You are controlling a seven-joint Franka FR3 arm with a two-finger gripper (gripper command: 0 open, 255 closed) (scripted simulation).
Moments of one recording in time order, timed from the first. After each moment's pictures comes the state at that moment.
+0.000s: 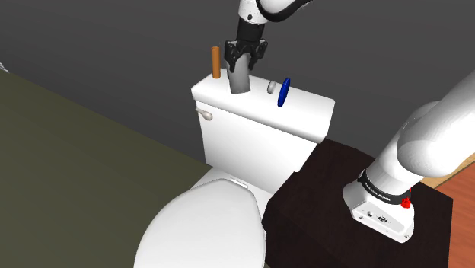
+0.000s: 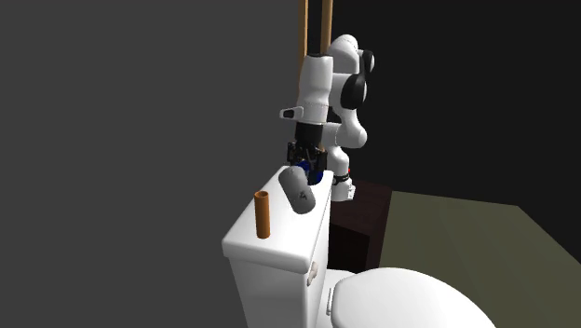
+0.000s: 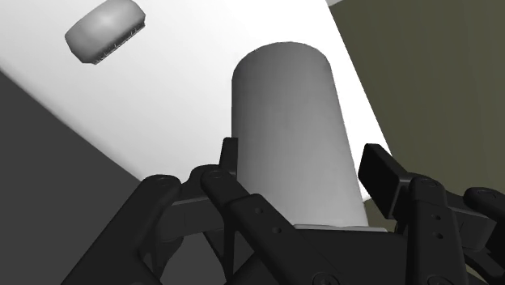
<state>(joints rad) -0.03 -0.17 0.20 -2.14 -0.02 2.18 0.54</state>
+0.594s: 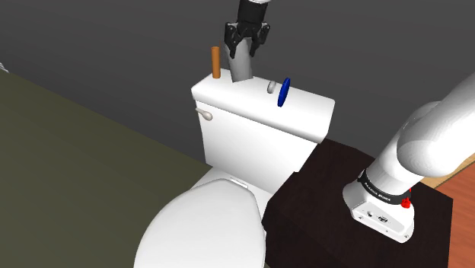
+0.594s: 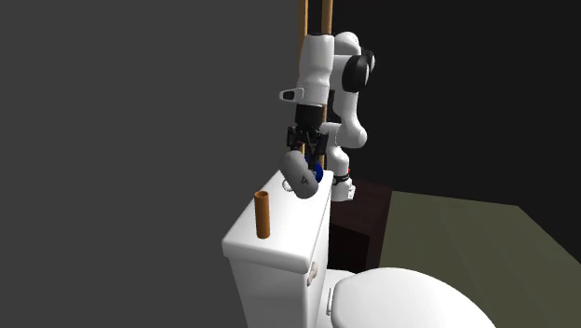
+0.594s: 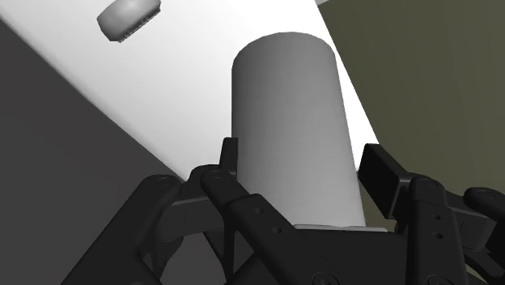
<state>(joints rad) -0.03 -0.19 0.20 -2.03 -0.01 2.05 0.53</state>
